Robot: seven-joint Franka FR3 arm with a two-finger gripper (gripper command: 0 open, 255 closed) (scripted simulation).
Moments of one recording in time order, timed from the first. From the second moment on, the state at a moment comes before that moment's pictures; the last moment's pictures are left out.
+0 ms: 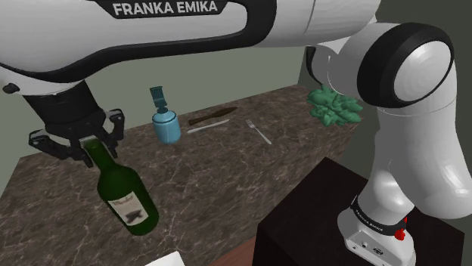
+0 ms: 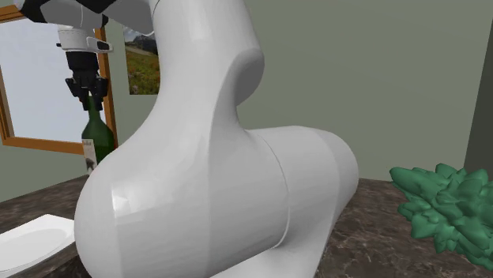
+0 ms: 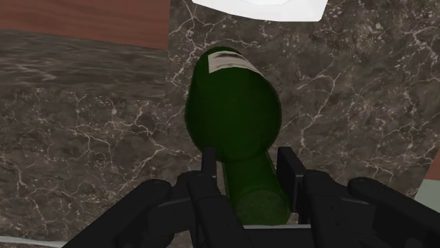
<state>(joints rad) 0.67 0.53 0.35 -1.06 -0.26 1.61 1.09</state>
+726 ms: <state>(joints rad) 0.65 0.50 0.36 -1.24 -0.25 1.76 1.11</state>
